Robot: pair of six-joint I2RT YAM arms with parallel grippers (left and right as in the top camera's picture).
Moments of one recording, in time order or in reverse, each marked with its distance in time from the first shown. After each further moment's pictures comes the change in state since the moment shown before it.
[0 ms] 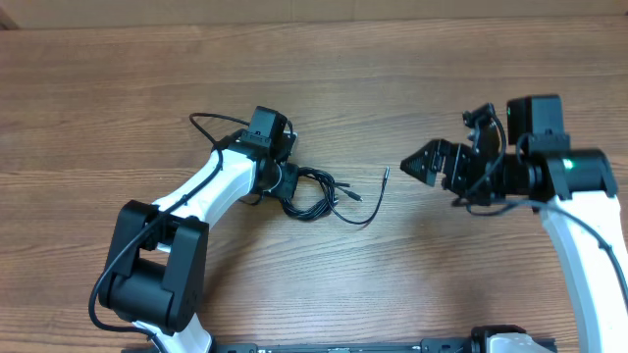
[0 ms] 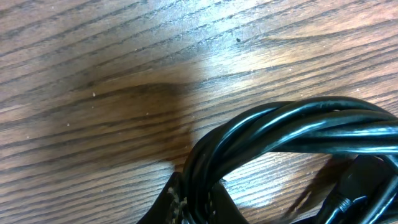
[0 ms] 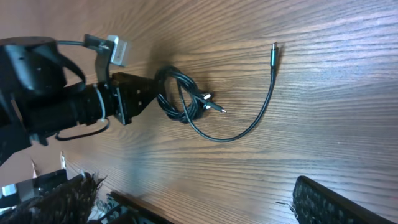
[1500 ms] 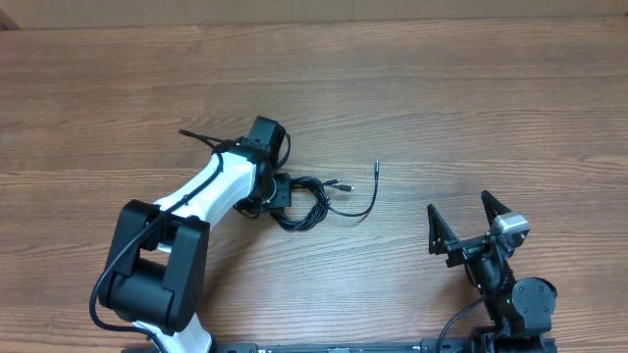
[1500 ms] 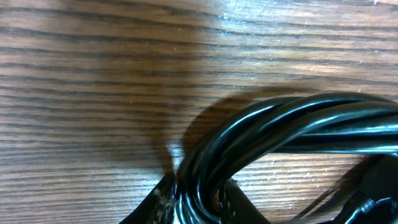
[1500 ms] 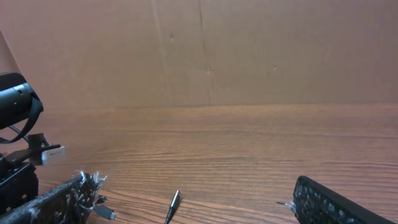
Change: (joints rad) left arm 0.000 0.001 -0.027 -0.130 -0.050 -0.274; right arm 0.001 -1.304 -1.225 1.097 0.354 -0.161
